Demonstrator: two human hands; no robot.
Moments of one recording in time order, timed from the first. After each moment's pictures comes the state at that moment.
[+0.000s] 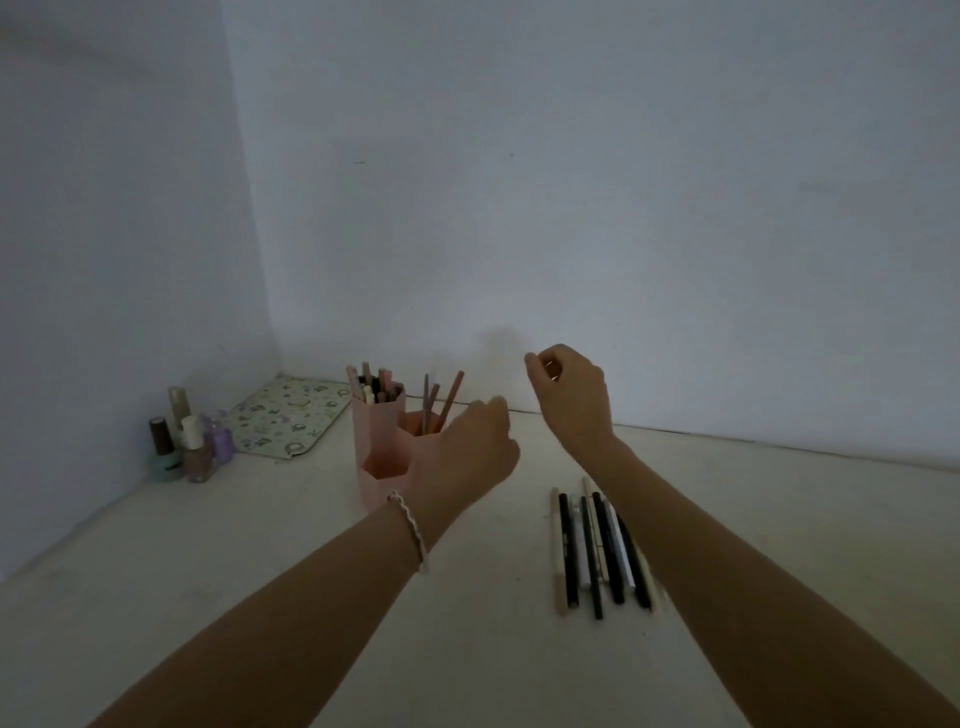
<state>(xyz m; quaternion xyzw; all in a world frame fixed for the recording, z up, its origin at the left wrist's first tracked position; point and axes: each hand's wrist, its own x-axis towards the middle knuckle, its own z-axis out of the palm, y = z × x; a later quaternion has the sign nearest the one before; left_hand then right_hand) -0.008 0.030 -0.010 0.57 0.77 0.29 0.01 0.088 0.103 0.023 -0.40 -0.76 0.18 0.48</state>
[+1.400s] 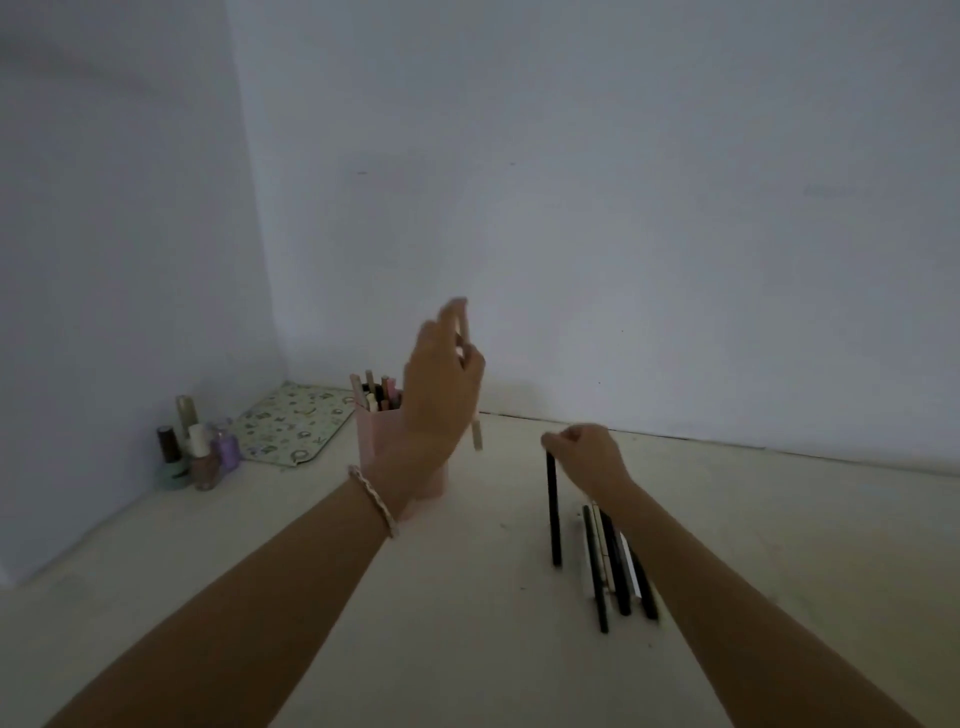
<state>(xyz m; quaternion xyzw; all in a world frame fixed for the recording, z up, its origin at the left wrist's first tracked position) -0.040 0.026 0.038 0.50 0.63 0.57 -0.14 0.116 0.116 -0.028 -0.48 -0.76 0.30 0.32</state>
